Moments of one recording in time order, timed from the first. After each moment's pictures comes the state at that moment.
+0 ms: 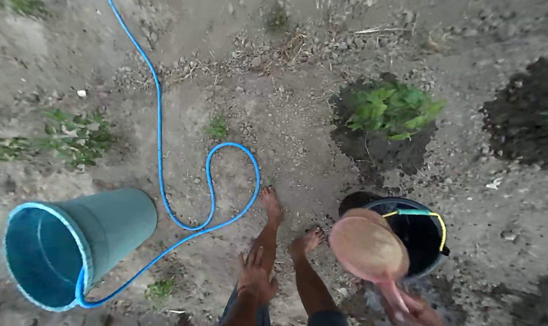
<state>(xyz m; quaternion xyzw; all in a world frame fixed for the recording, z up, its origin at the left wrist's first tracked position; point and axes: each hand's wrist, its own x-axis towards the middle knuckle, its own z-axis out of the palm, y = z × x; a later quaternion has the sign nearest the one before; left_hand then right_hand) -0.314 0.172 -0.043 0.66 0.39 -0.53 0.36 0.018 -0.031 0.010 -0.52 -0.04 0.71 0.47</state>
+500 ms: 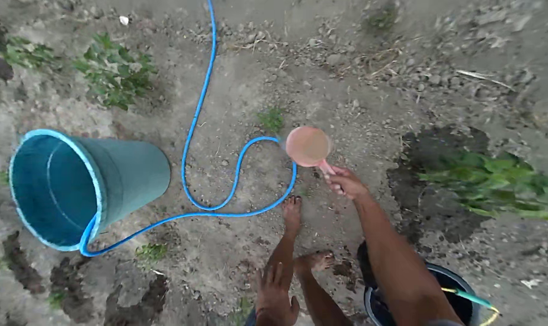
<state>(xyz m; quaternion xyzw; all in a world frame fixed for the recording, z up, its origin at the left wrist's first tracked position) -0.344 0.195 -0.036 0.55 0.50 -0.46 0.48 -0.072 0.415 -0.192 -0.53 -0.17 0.80 0.24</state>
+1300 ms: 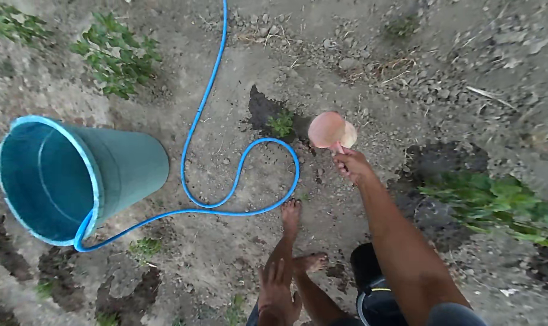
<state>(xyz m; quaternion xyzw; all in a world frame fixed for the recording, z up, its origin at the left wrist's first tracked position) -0.337 0.228 -0.035 0.53 0.51 -0.45 0.51 -0.083 0.510 -0.192 -0.69 -0.13 0.68 0.20</state>
